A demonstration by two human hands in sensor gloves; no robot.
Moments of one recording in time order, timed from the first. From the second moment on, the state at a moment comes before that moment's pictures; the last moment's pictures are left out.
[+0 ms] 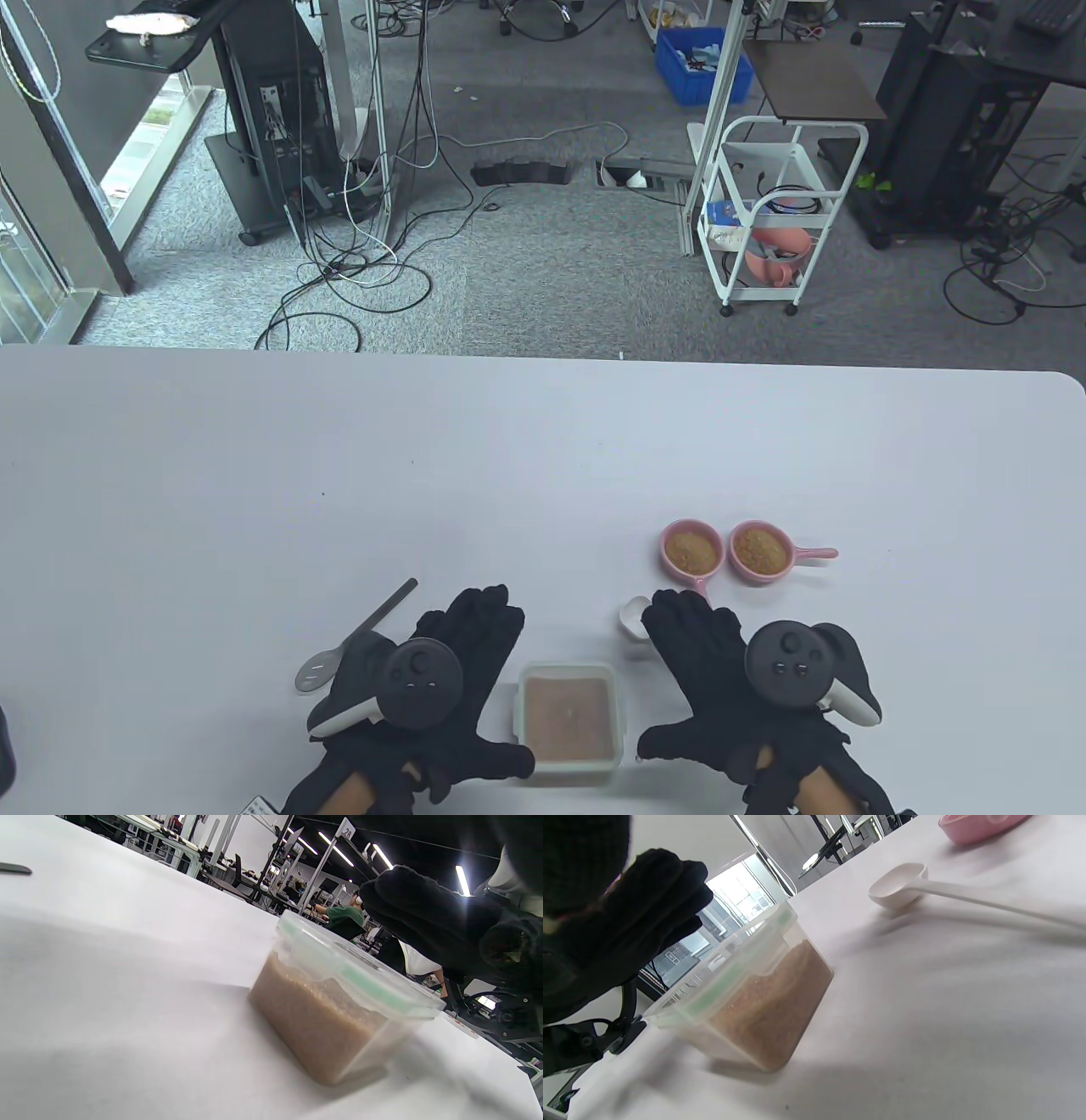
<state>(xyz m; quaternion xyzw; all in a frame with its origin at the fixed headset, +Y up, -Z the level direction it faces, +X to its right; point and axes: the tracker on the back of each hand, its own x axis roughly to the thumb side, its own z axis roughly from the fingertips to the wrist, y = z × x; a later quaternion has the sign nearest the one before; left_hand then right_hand) -0.127 -0.695 -0.249 -0.13 -0.29 0.21 0.92 0.201 -0.697 -0.272 0.28 0.15 0.90 0.30</state>
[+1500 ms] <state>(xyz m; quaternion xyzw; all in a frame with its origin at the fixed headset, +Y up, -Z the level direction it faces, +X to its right) -0.130 -0.696 -0.255 -0.14 -0.27 0.20 0.93 0.188 -0.706 -0.272 0.29 0.17 0.90 0.29</state>
